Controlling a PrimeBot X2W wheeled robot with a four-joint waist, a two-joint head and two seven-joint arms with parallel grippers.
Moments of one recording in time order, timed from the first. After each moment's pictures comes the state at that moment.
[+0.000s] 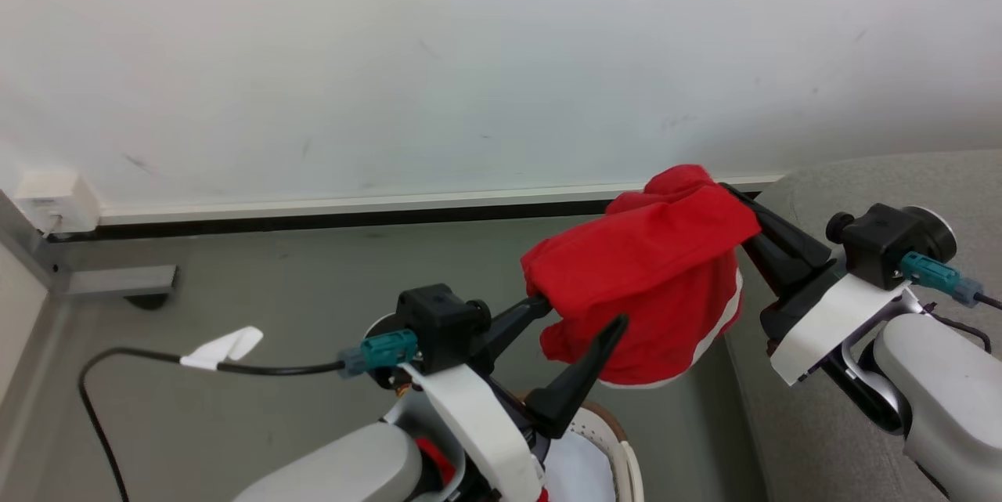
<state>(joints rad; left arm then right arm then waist) -0.66 0.43 -1.05 -0.09 -0.89 0.15 -0.10 -0.77 -0.46 0.91 0.43 0.74 0.13 -0.26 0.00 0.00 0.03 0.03</state>
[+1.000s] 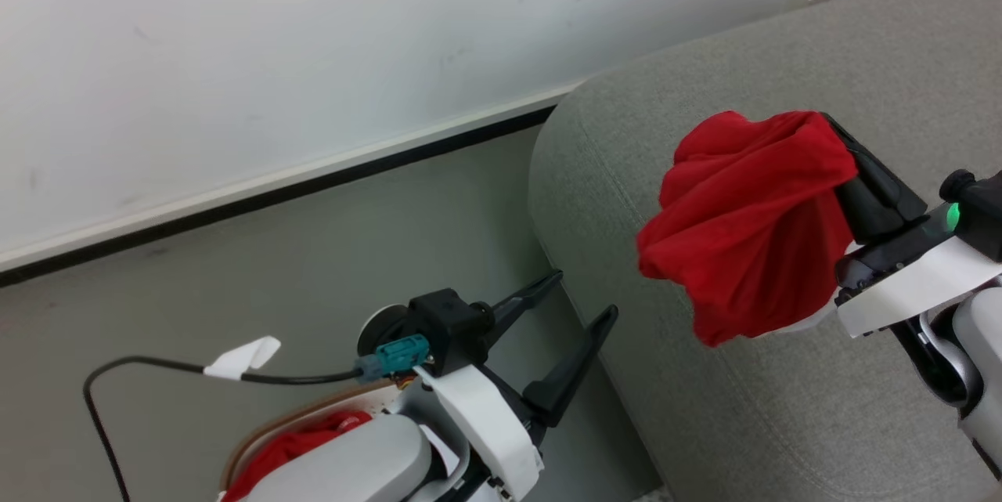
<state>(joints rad) -0.68 0.38 -1.08 0.08 -0.81 0.13 -0.20 -0.69 -0.49 0.61 0.34 0.65 0.13 -0.26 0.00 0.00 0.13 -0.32</state>
